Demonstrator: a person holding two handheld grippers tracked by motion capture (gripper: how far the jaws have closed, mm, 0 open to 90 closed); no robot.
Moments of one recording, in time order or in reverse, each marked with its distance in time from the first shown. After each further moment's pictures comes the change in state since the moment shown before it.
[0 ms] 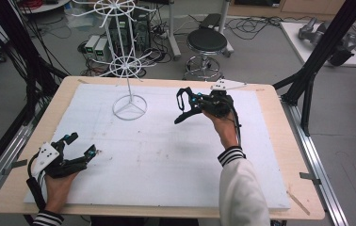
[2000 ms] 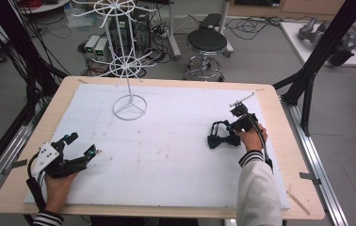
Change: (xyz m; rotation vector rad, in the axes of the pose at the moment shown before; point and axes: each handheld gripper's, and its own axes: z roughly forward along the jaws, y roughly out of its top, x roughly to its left) left arm 0.000 0.000 0.000 -0.002 0.000 0.002; right arm -0.071 -0.082 -0.036 0.730 -0.316 0.228
